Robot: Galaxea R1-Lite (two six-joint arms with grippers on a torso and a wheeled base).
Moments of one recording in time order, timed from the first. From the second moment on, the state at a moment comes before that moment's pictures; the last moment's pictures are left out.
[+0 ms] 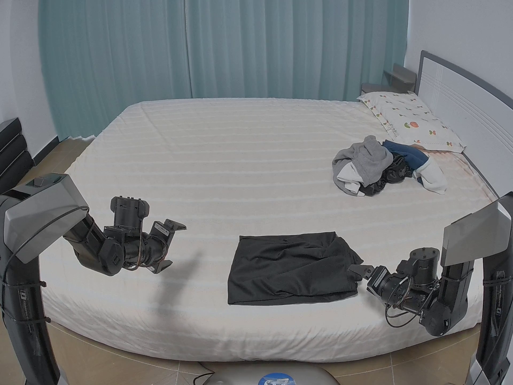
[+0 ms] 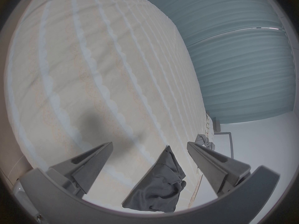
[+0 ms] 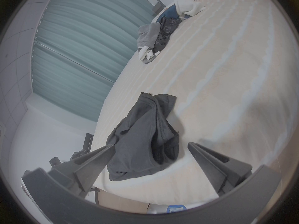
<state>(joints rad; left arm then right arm) -0.15 2.24 -0.94 -0.65 -0.18 -1.21 0.26 2.35 -0.32 -1.55 0.13 0.94</state>
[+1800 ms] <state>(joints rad) -0.15 2.25 -0.94 -0.65 -0.18 -1.22 0.28 2.35 -0.28 -1.55 0.08 0.76</state>
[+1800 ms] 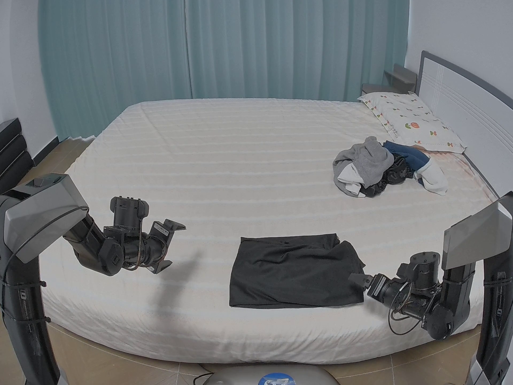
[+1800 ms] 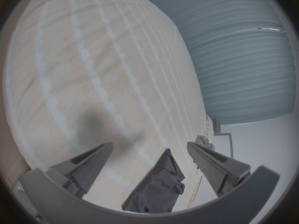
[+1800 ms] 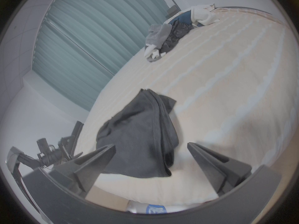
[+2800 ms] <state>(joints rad) -0.16 2.25 -0.92 -0.72 -0.17 -1.21 0.20 2.48 -0.71 -1.33 0.20 0.72</state>
